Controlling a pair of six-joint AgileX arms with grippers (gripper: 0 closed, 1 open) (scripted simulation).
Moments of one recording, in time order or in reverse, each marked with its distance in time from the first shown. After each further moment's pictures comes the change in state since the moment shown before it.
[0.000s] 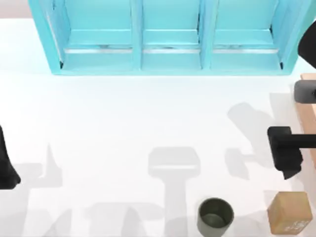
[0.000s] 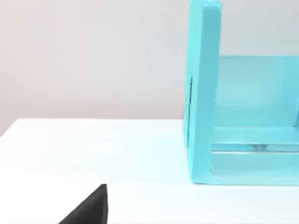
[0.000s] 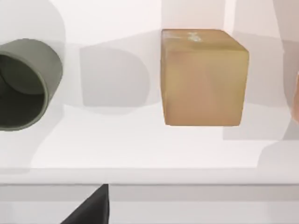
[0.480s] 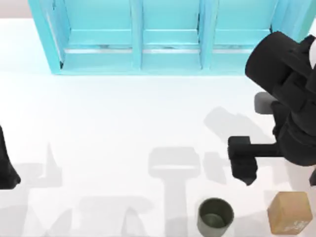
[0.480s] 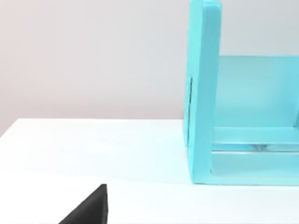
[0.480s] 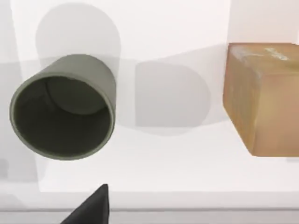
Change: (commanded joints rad) left arm 0.000 0.000 0.000 0.000 0.000 0.000; right arm 0.146 0.115 -0.025 0.131 0.000 0.146
